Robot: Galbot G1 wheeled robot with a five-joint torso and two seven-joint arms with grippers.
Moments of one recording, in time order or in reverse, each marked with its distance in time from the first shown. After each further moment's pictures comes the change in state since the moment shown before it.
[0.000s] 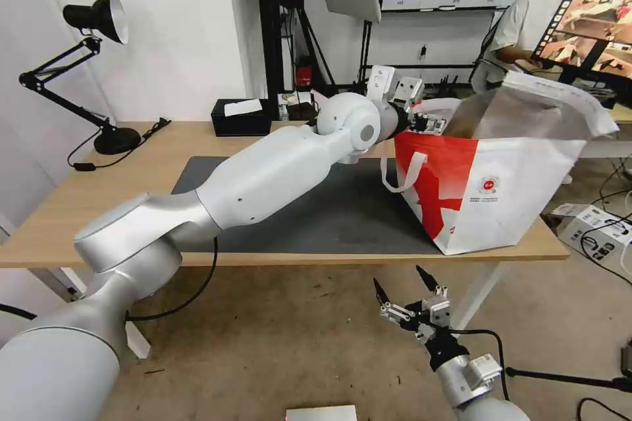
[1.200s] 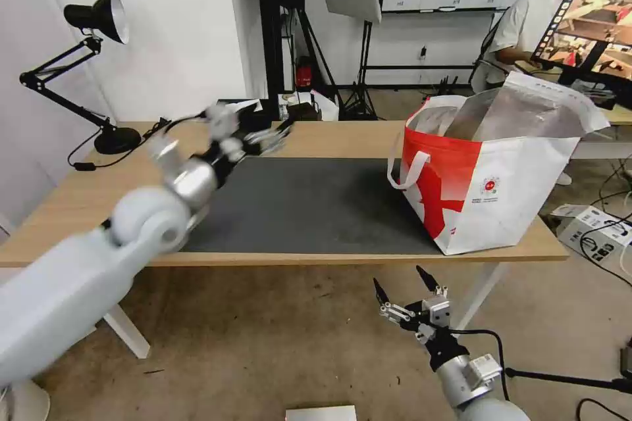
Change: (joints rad) left arm 0.952 0.746 -0.683 -0.599 0.356 -0.598 0.258; right arm 0.000 0.000 0.000 0.000 0.000 0.000 0.000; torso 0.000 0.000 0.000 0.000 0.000
